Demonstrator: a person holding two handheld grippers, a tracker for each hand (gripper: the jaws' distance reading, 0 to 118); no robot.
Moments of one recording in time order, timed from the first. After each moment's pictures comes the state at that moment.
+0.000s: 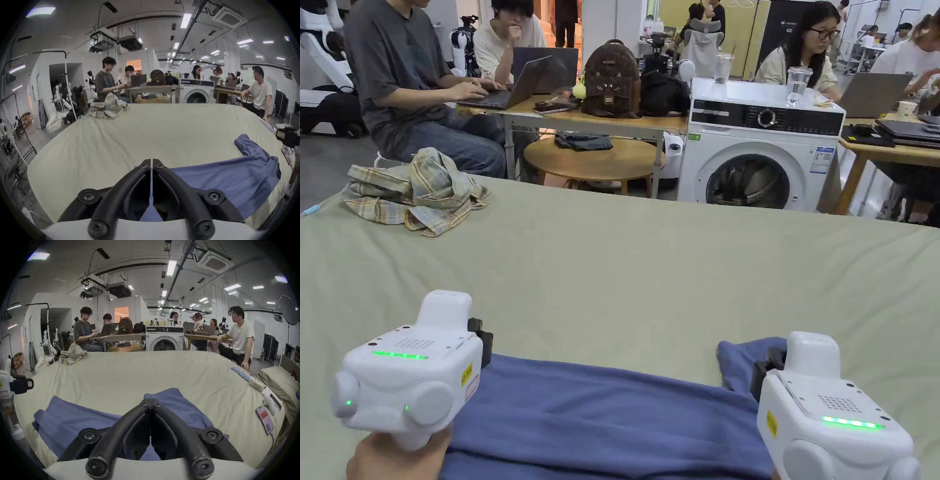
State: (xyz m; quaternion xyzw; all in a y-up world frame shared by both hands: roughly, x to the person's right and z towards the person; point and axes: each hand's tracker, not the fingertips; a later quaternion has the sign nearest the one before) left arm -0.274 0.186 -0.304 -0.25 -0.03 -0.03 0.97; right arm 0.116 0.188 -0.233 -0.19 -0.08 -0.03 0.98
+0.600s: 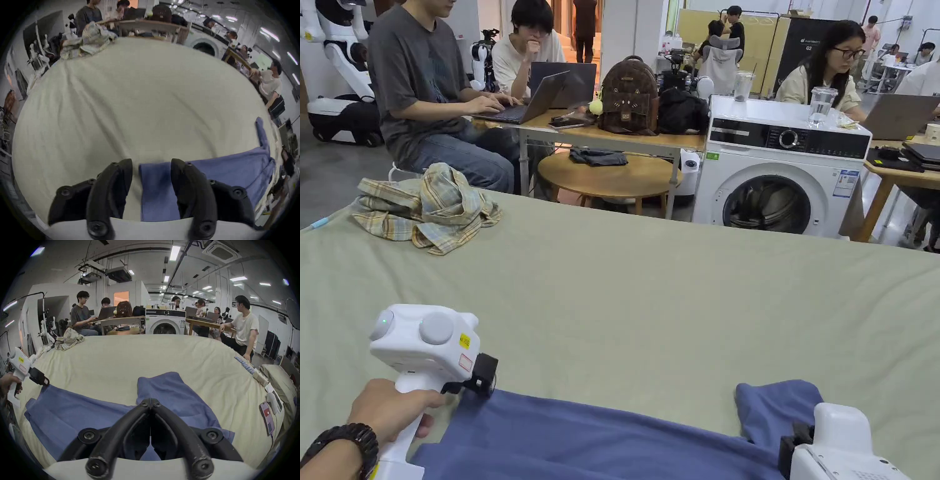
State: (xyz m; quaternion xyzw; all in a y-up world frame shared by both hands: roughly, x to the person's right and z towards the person) left arm -0.317 0.129 -0.469 -0.54 -0.07 0.01 0.84; right arm 0.137 0.160 -0.259 -0.26 -0.08 -0.02 0.96
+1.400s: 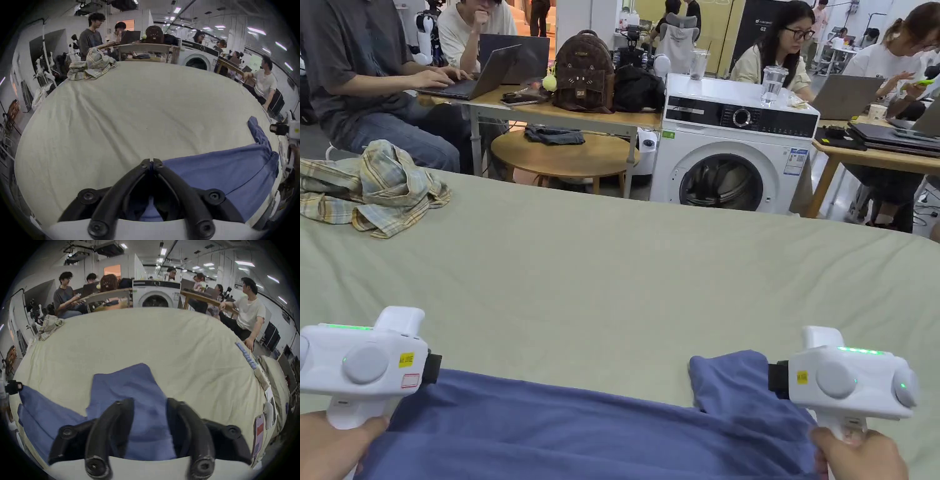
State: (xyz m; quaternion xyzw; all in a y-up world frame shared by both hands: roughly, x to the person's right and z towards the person) left arm -0.299 0.147 -0.395 -0.42 -0.08 0.00 0.91; right arm 0.251 0.157 -0.378 -0.42 -0.11 -0.03 0.90
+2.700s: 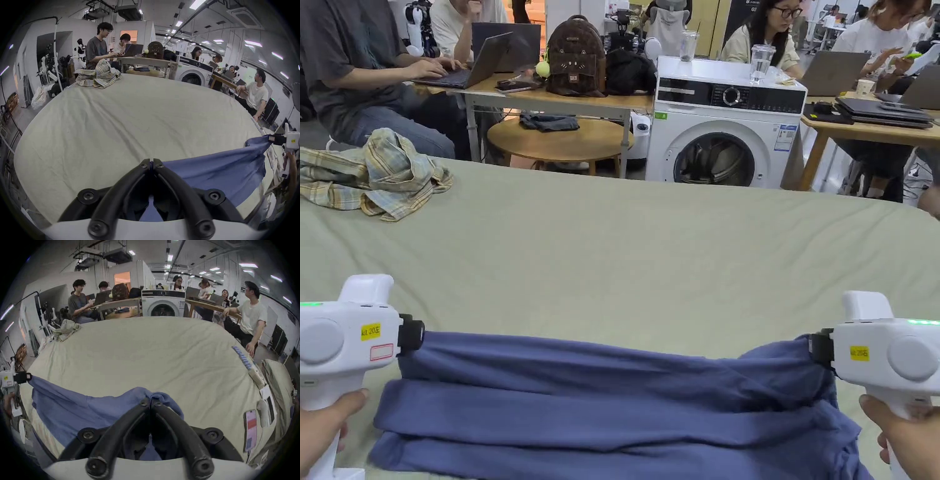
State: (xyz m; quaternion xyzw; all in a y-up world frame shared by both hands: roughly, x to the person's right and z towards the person) left arm -0.331 0.187 -0.320 -0.36 -0.09 0.04 0.93; right arm 0.256 0.212 -0.244 -0.36 -0.05 -0.03 0.93
